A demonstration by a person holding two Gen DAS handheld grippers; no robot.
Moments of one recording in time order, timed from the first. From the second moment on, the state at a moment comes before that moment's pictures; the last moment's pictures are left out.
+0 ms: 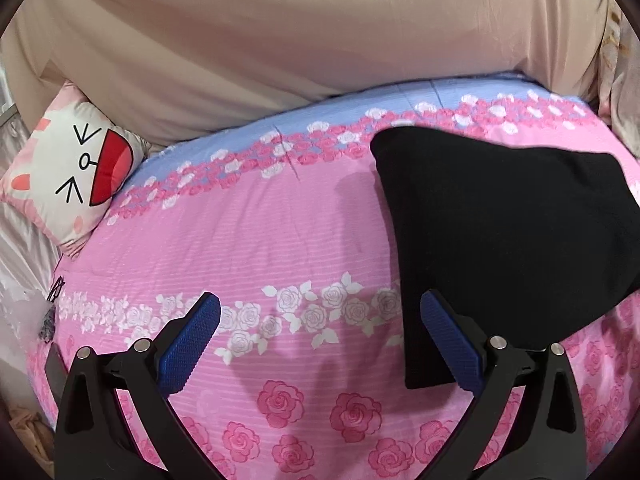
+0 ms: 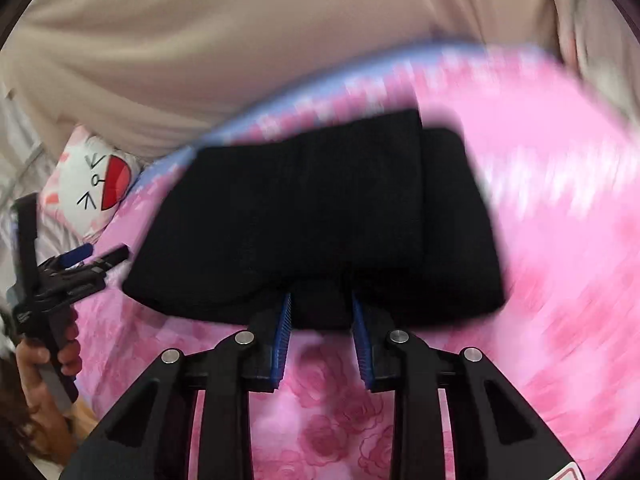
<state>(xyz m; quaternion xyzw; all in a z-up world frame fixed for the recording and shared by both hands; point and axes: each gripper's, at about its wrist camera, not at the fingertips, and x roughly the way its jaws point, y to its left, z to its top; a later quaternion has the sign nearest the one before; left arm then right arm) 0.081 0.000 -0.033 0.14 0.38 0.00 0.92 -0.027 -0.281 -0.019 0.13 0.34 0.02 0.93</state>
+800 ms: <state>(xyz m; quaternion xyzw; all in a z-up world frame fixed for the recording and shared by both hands) 0.099 -0.036 -0.073 0.19 0.39 0.00 0.90 0.093 -0.323 -0.041 0.13 0.39 -0.07 0.91</state>
